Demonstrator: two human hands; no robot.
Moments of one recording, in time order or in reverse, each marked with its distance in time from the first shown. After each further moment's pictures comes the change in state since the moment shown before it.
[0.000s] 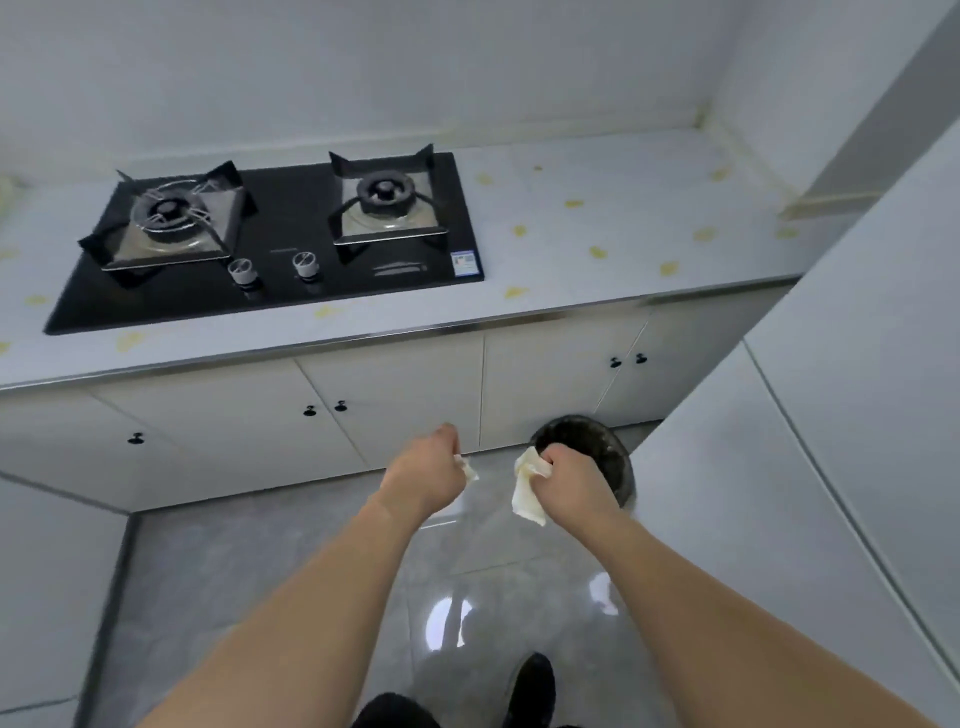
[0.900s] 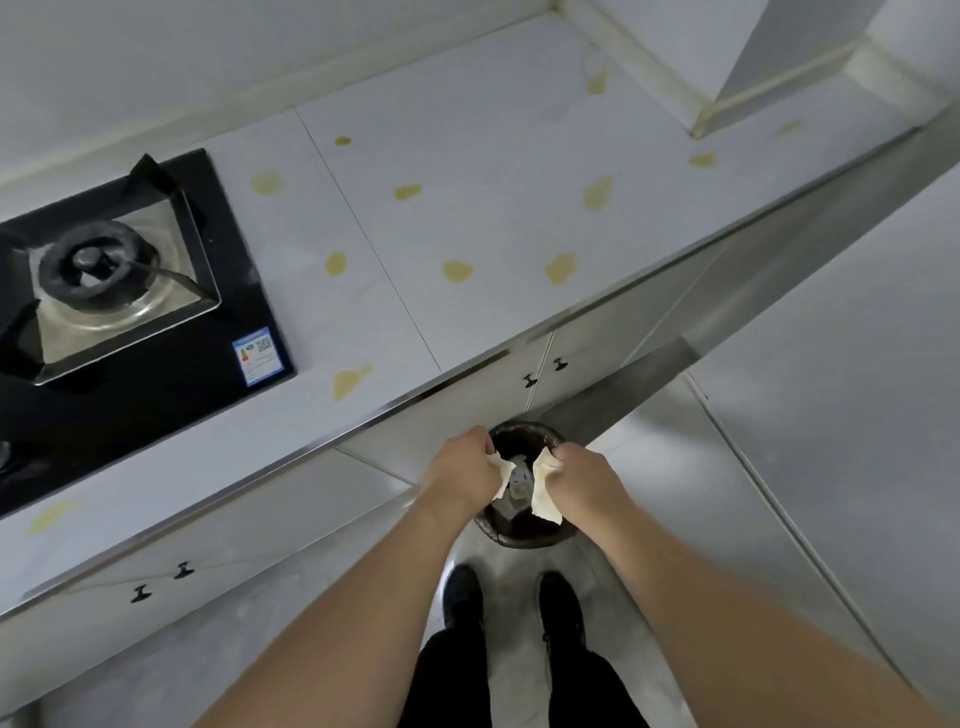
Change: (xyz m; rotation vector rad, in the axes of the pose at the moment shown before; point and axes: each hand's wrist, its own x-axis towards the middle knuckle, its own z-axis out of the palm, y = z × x) left_hand 0.271 0.185 0.078 -0.011 -0.277 0.052; right_hand 0.235 0.118 -0.108 0.079 0.003 0.390
